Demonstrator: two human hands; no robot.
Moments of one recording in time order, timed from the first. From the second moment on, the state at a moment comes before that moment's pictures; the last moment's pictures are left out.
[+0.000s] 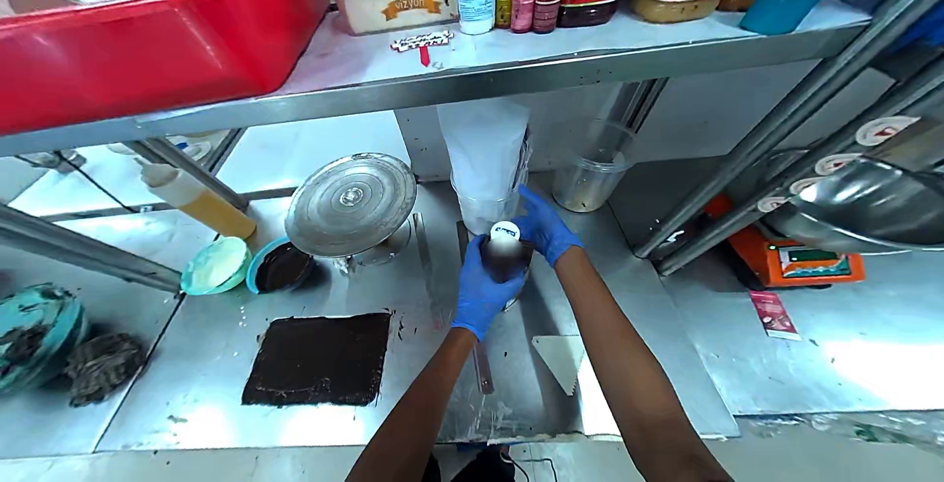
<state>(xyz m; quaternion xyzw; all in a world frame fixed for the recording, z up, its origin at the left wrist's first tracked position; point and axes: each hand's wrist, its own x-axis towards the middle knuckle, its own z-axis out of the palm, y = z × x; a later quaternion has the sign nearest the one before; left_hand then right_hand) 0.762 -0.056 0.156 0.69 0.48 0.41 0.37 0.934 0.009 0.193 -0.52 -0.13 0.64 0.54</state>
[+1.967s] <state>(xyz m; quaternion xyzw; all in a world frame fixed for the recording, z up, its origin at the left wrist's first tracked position) 0.628 -0.114 0.133 0.61 0.50 0.26 0.56 0.950 -0.245 0.062 -0.82 -0.52 0.13 0.19</state>
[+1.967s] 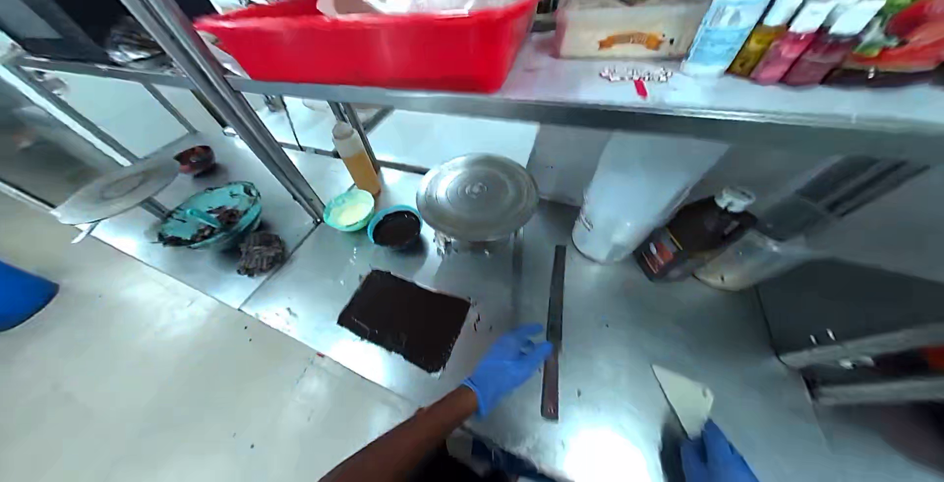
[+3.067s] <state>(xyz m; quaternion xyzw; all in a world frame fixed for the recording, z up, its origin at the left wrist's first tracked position) 0.330 -0.198 0.144 0.34 0.51 0.53 0.59 0.610 0.010 0.247 -0.57 -0.47 0.41 0.54</state>
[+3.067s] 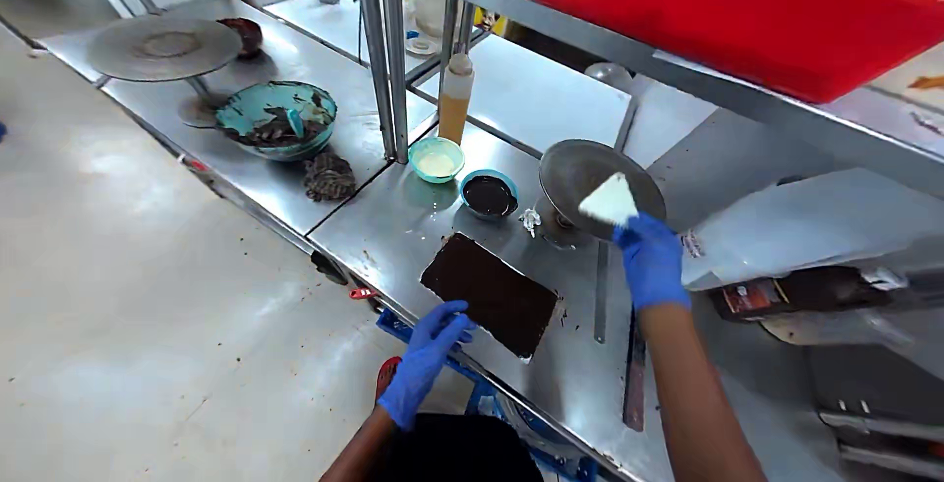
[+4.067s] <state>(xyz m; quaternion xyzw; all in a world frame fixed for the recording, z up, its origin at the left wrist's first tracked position) 0.173 -0.175 0.096 0.42 0.63 0.38 0.53 0.714 -0.145 0.066 -0.93 -0.36 0.08 0.07</state>
